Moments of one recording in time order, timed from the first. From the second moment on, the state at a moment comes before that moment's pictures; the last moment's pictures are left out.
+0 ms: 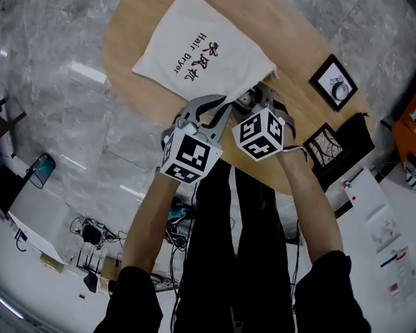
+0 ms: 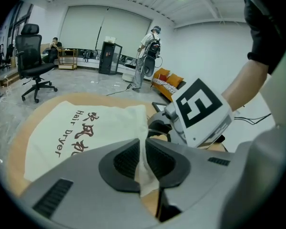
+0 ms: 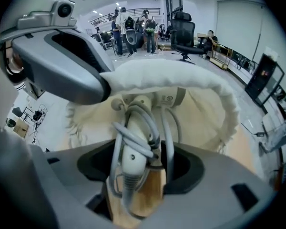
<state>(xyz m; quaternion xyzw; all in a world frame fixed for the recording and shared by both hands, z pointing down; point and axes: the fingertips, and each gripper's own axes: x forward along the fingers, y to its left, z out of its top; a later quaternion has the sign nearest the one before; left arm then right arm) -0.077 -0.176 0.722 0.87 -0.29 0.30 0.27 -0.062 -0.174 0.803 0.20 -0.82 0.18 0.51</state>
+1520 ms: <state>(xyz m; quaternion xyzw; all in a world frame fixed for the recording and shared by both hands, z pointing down) -0.076 -0.176 0.723 0.86 -0.30 0.28 0.29 -0.050 -0.178 0.783 0.22 -0.82 0.19 0.50</state>
